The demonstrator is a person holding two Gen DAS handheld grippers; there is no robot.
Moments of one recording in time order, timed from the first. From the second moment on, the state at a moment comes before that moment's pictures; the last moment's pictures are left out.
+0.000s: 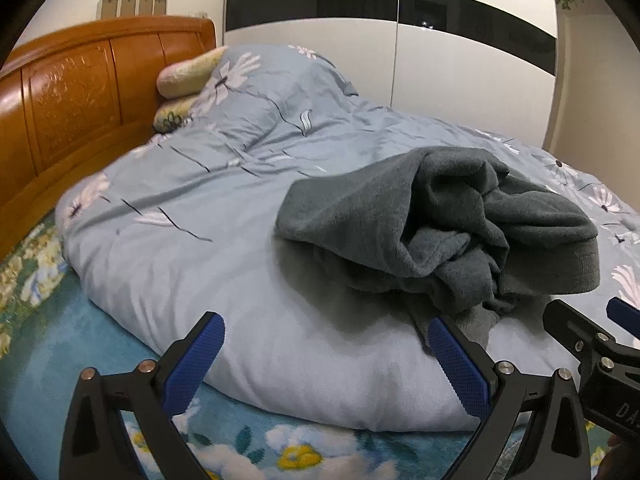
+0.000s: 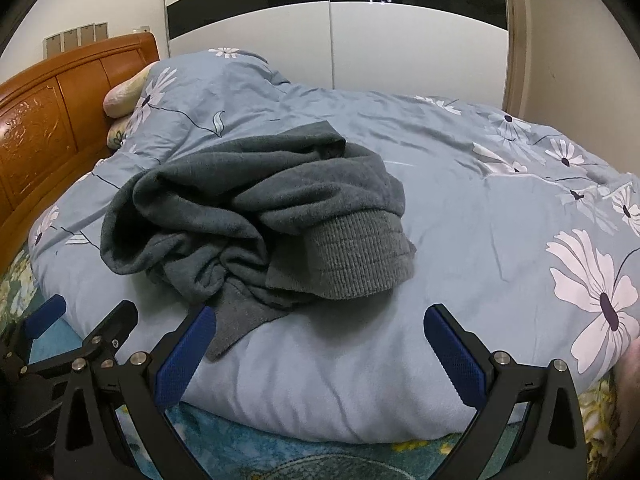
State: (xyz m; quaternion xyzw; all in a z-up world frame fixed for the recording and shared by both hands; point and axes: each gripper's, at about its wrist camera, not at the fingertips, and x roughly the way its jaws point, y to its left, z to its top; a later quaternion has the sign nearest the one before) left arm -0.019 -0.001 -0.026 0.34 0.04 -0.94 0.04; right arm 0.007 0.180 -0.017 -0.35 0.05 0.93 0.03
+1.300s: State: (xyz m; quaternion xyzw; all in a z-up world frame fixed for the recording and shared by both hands) left arm -0.079 -0.012 -0.002 0.40 0.15 -0.90 0.01; right arm 0.065 0.218 0.040 -0.41 0.00 0.91 0.03
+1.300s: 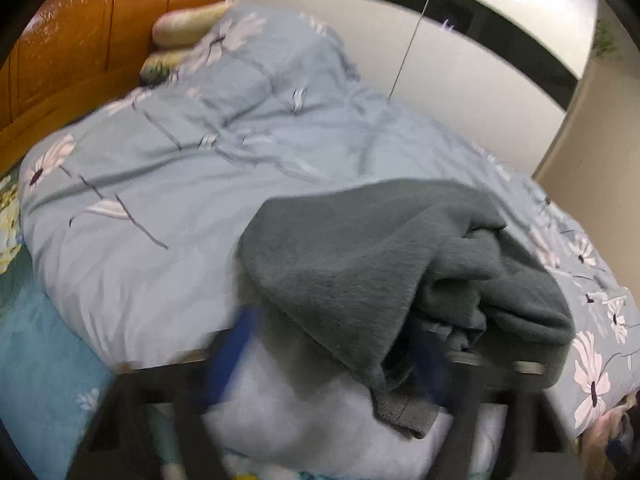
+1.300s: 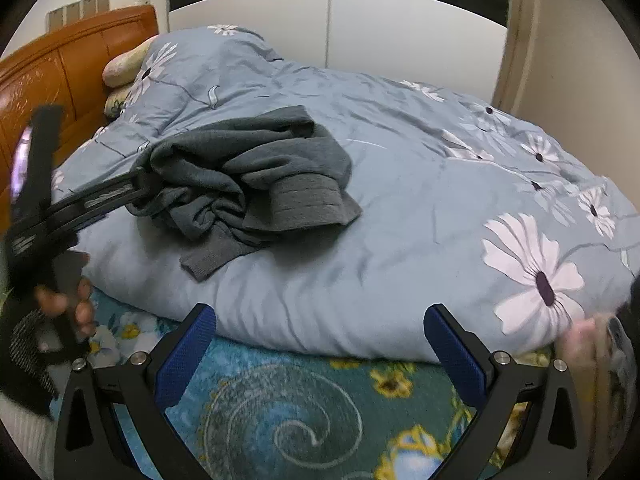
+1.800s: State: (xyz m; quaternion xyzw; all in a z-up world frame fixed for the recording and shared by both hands) left arm 0.019 -0.034 0.167 0.30 0.12 -0.95 -0.02; right arm 0.143 0.266 0.124 -0.38 0.03 0.92 0.05
